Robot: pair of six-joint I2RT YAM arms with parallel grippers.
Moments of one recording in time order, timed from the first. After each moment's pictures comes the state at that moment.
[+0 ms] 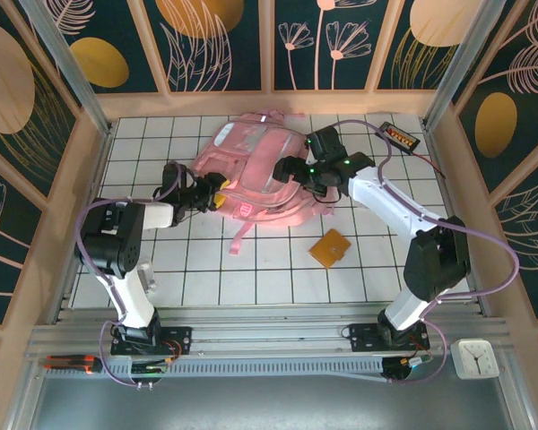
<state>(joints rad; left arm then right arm) -0.18 1.85 0.85 0.41 0.62 -1.35 0.53 1.64 1.40 -0.62 -0.24 0.70</state>
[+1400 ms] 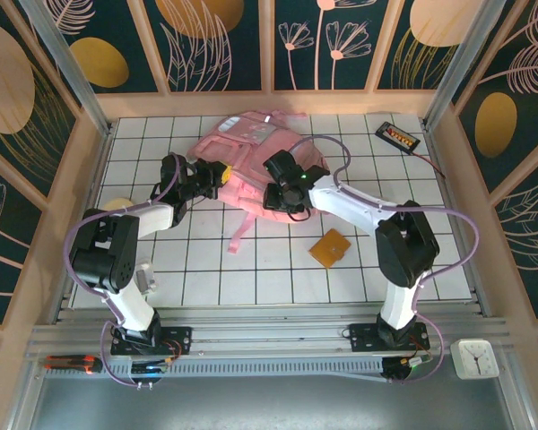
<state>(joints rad) -0.23 1.72 0.85 0.55 0.55 -1.60 0.74 1.83 1.44 -0.68 0.04 0.73</state>
